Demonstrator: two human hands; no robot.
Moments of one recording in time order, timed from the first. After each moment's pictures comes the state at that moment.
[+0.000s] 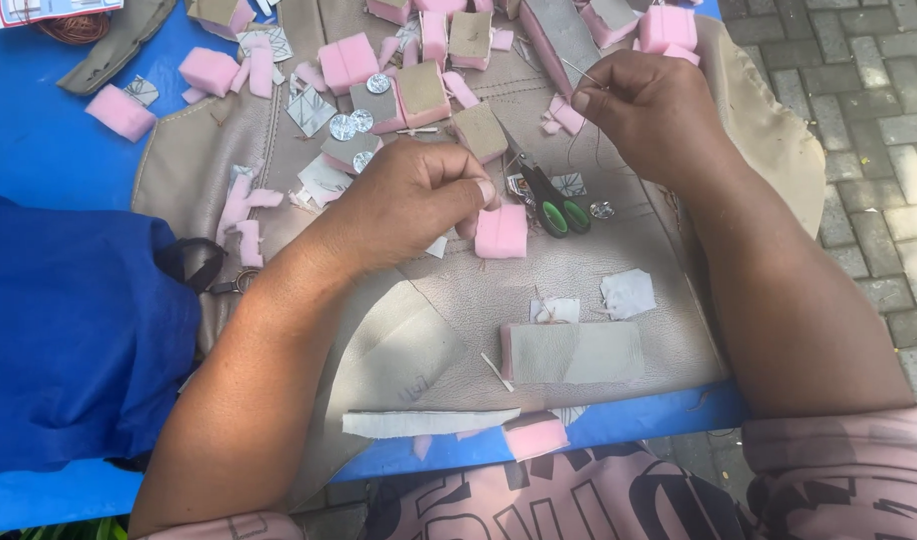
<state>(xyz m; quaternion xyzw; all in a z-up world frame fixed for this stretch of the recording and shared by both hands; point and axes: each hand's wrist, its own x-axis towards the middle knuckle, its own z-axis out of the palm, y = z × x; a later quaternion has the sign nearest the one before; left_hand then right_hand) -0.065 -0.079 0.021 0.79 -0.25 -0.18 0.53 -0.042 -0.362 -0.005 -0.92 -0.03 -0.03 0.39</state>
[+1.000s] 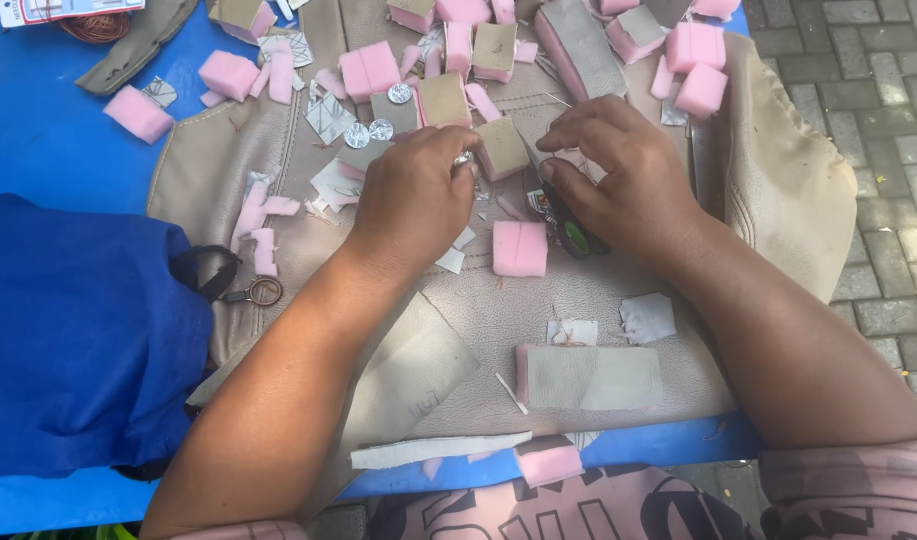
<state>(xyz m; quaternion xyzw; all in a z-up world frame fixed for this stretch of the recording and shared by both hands) -0.034 -0.083 -0.058 0.89 -0.25 0.19 0.33 -0.065 -0.320 -0.011 -0.88 -0.31 -0.21 0.29</state>
